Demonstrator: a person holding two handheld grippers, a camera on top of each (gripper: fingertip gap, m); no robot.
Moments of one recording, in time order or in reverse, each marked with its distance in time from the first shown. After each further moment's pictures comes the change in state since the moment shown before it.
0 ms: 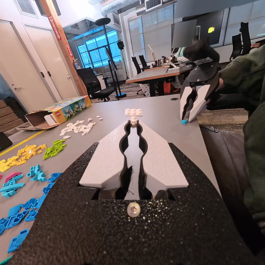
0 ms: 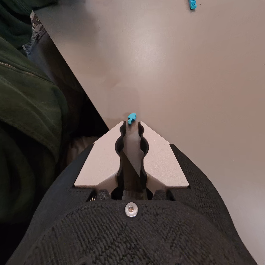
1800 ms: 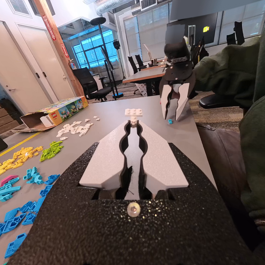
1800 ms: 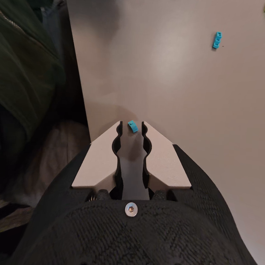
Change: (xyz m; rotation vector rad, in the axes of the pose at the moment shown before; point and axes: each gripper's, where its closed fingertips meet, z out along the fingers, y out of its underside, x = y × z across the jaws) left arm 0.004 0.000 0.000 -0.002 0.027 0.007; right arm 0.018 -0.024 0.013 -0.055 -0.171 -0.332
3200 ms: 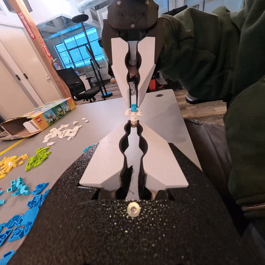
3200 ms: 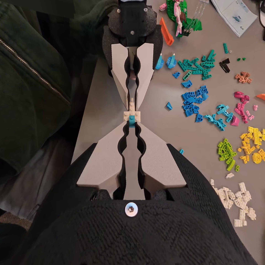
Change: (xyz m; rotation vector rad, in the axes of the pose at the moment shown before) left arm 0.017 0.001 0.001 -0.011 0.099 0.020; right arm -0.006 -0.168 0.030 -0.022 -0.143 -0.432
